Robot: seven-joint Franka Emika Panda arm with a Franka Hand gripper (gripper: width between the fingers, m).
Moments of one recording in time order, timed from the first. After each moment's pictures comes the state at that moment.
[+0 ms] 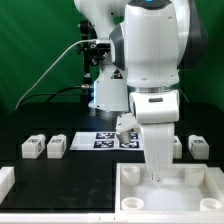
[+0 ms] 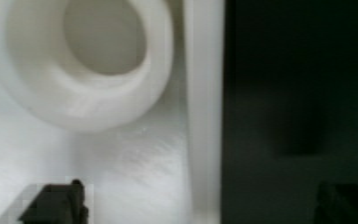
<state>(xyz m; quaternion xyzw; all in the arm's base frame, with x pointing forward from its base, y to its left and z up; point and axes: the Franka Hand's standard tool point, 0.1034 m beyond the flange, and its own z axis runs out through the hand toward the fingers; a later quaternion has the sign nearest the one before) 0.495 0.057 0.013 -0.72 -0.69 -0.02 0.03</state>
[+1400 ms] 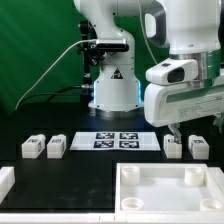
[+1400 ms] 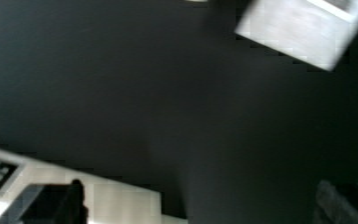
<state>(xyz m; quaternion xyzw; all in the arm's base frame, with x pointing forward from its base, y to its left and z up) 0.449 0.143 0.058 -0.99 -0.12 -0.02 0.06</state>
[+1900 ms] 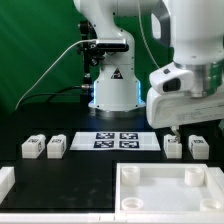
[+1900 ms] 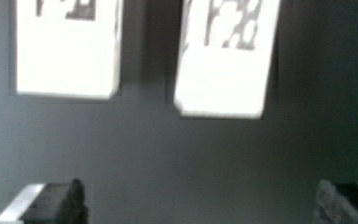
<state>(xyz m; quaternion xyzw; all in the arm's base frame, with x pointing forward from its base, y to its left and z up) 0.423 0.156 0.048 -0.99 -0.03 0.11 0.06</state>
